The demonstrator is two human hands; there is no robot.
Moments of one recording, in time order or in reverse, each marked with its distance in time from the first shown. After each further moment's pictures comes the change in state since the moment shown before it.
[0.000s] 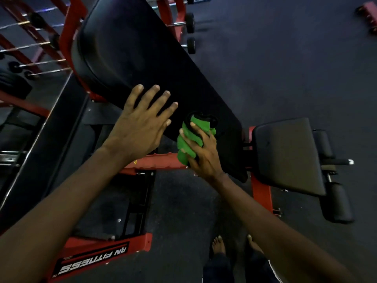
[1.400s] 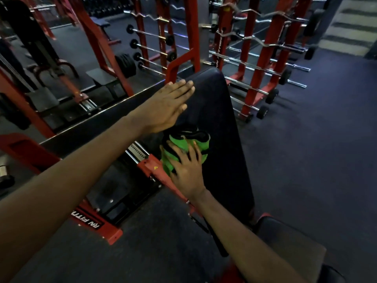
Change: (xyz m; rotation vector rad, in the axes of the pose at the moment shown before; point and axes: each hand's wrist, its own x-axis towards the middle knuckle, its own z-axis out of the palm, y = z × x) left_hand 0.040 -0.089 -0.066 -0.390 -0.175 -0.525; right_hand 0.122 -0.061 -0.036 0.173 -0.085 -0.599
